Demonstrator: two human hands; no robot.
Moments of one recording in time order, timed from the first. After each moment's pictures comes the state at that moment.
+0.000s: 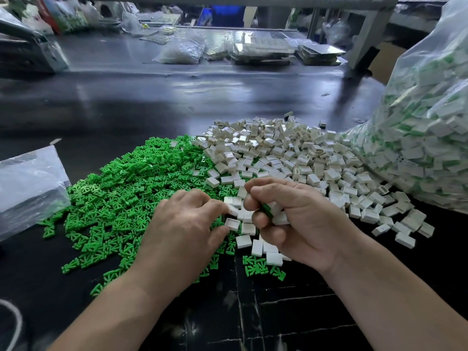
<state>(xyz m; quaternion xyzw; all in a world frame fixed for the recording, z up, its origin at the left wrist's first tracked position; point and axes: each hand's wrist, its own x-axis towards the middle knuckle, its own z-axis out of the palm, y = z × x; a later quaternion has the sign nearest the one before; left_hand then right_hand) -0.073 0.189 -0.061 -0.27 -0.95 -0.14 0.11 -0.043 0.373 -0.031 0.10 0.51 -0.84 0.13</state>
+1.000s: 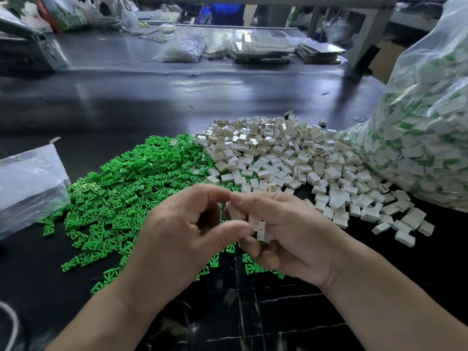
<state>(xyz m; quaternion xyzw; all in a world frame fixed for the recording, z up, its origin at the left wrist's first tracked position) -0.056 0.185 -0.039 -0.29 -0.84 -0.43 0.14 -0.032 0.362 -0.029 0.02 0.55 -0.80 0.23</state>
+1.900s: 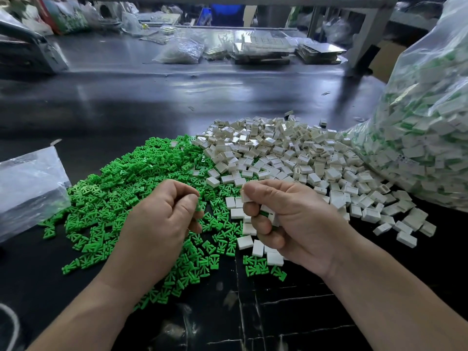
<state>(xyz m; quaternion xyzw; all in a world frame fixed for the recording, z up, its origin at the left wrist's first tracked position) -0.080 0.167 -0.059 -0.13 -0.85 -0.51 0.04 -0.040 0.370 -0.032 0.09 0.56 -0.82 0.13</state>
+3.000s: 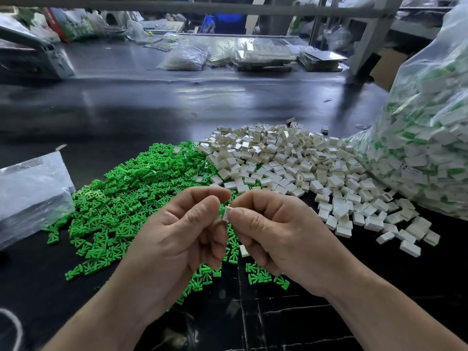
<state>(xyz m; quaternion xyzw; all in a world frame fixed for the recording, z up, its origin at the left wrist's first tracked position) -0.061 0.180 -0.038 -0.12 -0.53 -0.81 -0.22 -0.027 0.361 -0.033 -0.10 0.74 -0.67 0.05</state>
